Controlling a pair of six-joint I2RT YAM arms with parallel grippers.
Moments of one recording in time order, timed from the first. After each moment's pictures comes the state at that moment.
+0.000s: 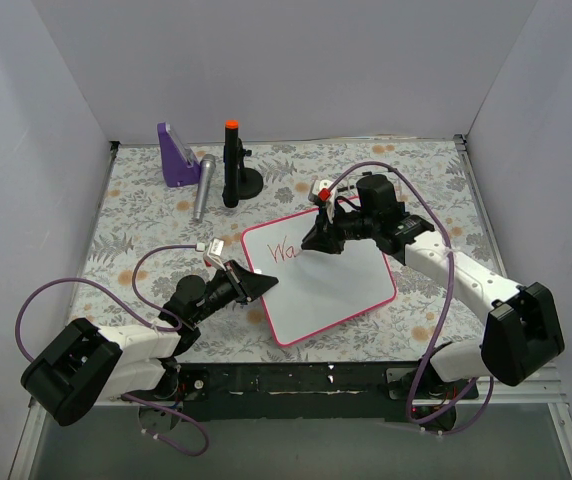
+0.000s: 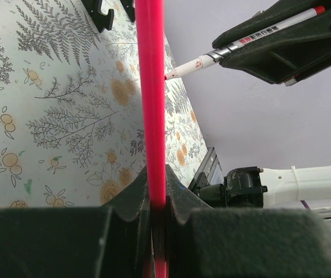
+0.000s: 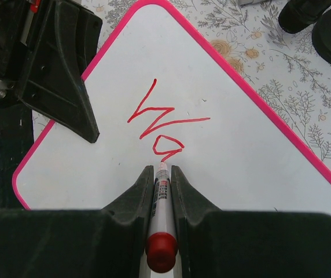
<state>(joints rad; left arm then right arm) -0.65 1.14 0.11 1.01 0.27 -1.03 0.58 1.37 1.02 -0.19 -0.77 -0.27</state>
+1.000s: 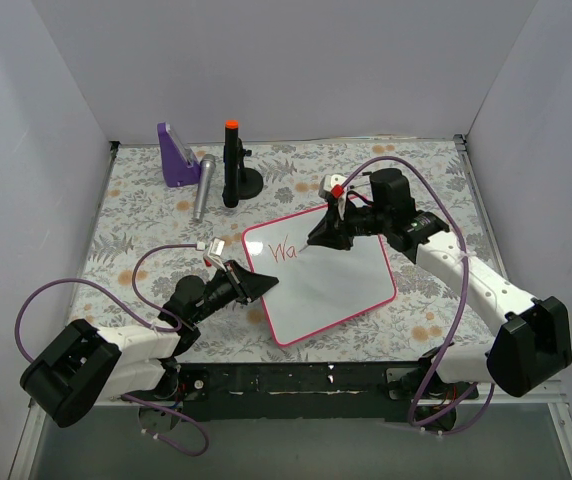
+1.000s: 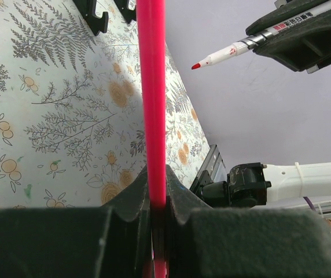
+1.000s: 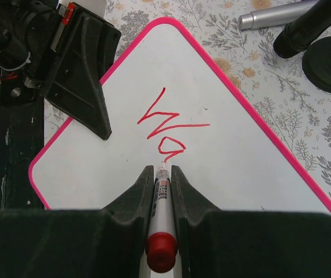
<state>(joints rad) -0.65 1.13 0.11 1.02 0.28 -0.99 0.53 1.31 1.05 -0.26 -0.86 -0.33</state>
